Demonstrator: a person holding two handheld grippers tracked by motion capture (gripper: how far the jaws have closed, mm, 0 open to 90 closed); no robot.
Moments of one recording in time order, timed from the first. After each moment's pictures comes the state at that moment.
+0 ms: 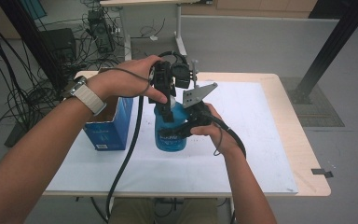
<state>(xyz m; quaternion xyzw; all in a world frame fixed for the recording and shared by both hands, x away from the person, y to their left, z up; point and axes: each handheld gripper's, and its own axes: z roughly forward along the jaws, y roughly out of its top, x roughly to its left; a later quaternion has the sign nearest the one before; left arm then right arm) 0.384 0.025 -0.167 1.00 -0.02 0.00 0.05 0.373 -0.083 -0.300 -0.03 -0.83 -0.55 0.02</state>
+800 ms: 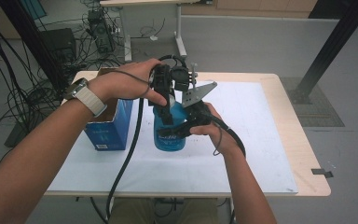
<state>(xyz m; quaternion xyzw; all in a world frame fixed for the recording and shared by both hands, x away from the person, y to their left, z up) 0.384 0.026 -0.174 1.00 -0.03 -0.01 0.04 0.371 -0.081 -0.295 -0.03 -0.83 -0.55 0.02</state>
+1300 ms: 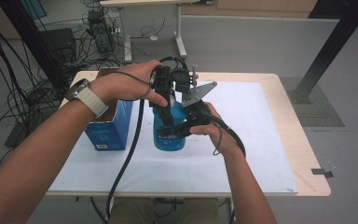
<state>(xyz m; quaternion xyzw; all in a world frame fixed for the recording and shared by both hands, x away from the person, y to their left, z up) 0.384 0.024 -0.177 1.00 -0.03 -0.02 0.04 0.370 -0.080 -0.293 -0.03 -0.83 -0.55 0.02</state>
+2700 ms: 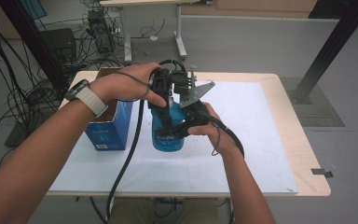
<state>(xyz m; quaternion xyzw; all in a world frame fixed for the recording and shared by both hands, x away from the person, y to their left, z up) 0.385 0.028 -0.182 1.00 -0.03 -0.05 0.04 0.369 -0.076 -0.294 -0.02 -0.83 -0.55 0.02</state>
